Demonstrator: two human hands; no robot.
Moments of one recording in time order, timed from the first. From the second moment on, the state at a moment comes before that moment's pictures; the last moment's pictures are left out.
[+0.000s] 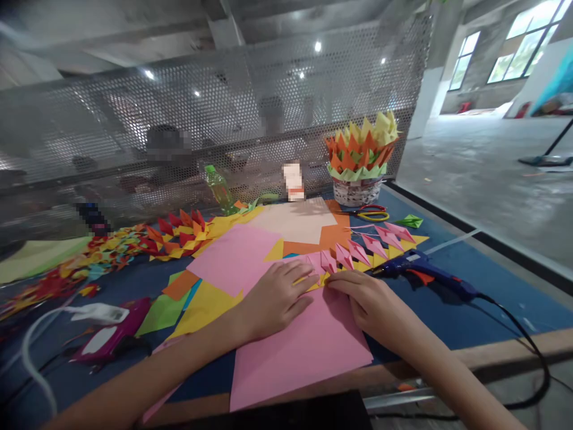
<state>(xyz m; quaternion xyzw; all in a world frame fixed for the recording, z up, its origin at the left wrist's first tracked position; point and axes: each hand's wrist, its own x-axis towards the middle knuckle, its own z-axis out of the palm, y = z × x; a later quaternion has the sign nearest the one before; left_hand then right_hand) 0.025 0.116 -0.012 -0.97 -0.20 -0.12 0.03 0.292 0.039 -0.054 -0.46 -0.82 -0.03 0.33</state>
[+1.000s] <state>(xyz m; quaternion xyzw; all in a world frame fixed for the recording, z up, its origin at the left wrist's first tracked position) -0.050 0.061 0.000 -0.88 -0.43 -0.19 0.05 0.300 0.045 -0.062 -0.39 -0.88 -0.10 0.27</state>
